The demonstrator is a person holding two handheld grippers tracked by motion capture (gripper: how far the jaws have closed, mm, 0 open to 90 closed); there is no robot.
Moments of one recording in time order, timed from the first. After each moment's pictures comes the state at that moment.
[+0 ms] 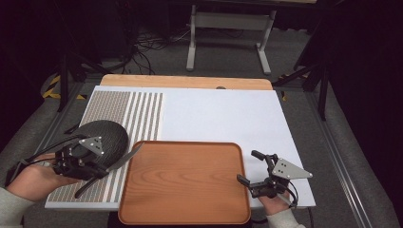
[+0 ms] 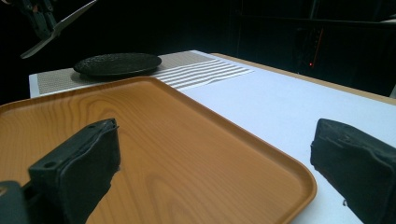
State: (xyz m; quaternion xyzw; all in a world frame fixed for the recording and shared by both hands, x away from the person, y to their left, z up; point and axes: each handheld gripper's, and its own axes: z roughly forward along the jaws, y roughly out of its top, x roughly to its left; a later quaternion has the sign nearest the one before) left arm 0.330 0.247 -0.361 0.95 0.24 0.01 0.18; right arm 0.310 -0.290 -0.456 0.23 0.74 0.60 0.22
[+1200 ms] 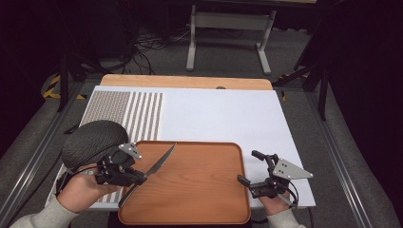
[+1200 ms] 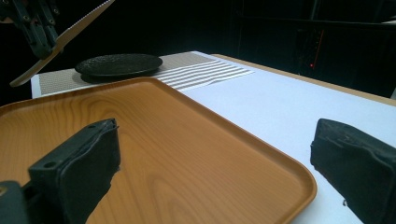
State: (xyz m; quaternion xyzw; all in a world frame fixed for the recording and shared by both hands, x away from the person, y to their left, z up) left arm 0.320 0.163 -0.377 0.93 0.27 -0.03 0.25; right arm 0.309 -0.291 -0.455 0.23 0.74 0.60 0.22
